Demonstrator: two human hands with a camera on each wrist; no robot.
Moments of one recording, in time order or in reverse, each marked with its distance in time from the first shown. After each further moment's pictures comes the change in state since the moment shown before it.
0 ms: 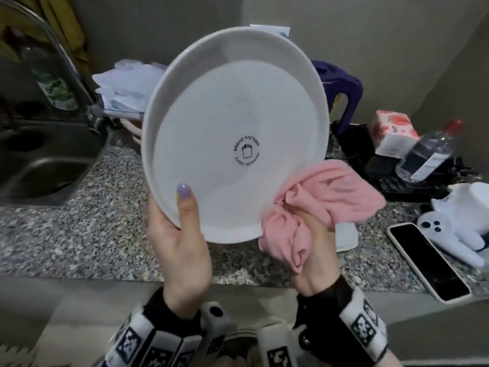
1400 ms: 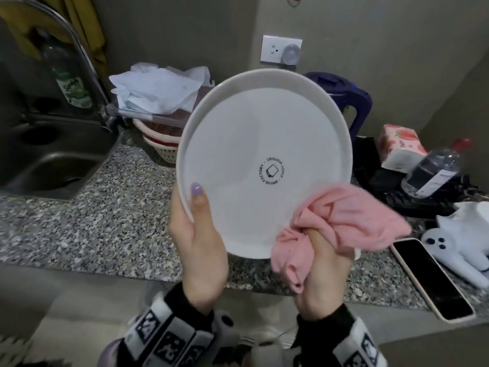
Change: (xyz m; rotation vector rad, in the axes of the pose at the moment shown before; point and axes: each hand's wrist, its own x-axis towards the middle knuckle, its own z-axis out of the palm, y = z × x) left_hand 0.000 -0.003 0.014 -0.093 0.052 -0.063; right_hand -0.007 0.007 -0.016 -0.152 0.223 -0.213
